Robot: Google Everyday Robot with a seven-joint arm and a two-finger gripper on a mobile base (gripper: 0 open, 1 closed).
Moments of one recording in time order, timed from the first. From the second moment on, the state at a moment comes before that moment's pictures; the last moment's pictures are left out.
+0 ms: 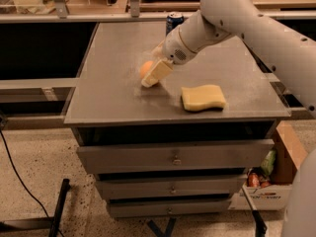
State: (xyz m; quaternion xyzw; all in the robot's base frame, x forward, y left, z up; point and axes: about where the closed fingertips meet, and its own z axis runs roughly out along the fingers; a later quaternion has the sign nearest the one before) arm 0.668 0.008 0.858 -0.61 0.70 0.19 0.33
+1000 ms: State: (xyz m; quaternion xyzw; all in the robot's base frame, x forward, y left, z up) arm 0.665 0.006 0.875 -0.60 0.69 0.20 0.34
